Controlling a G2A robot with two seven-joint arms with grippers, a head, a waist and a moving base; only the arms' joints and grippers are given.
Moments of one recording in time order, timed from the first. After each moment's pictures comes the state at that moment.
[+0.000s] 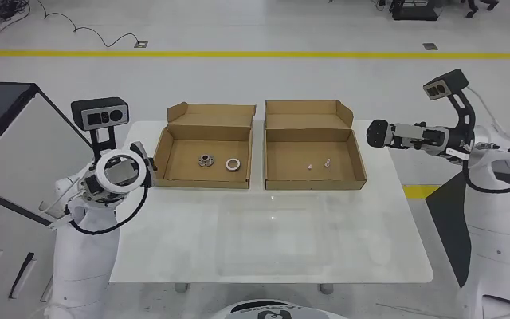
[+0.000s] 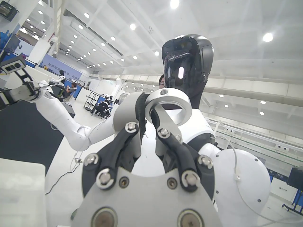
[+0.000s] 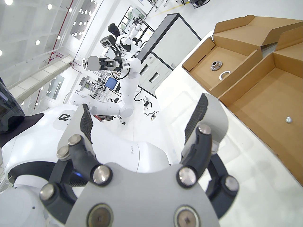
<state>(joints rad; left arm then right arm) 1.39 -1.19 -1.60 -1.95 -1.05 -0.41 -1.31 -1.19 -1.03 1.80 -1.63 0.46 -0.12 1.54</state>
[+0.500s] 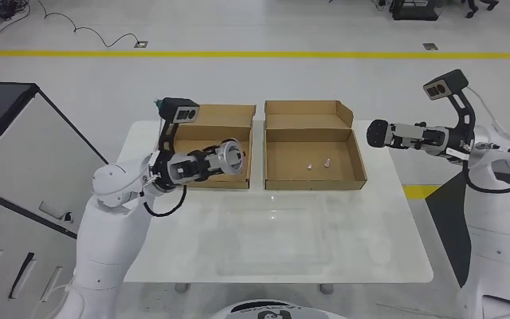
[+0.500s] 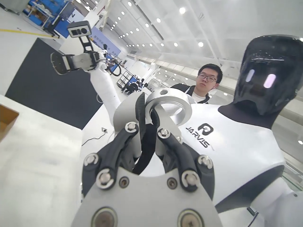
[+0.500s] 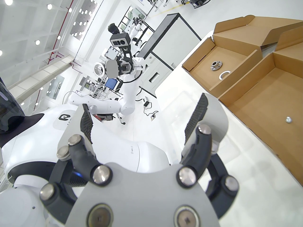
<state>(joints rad) 1.28 -1.19 -1.38 -1.86 -0.60 -0.38 -1.15 -1.19 -1.03 1.80 -1.63 0.46 -0.12 1.54</state>
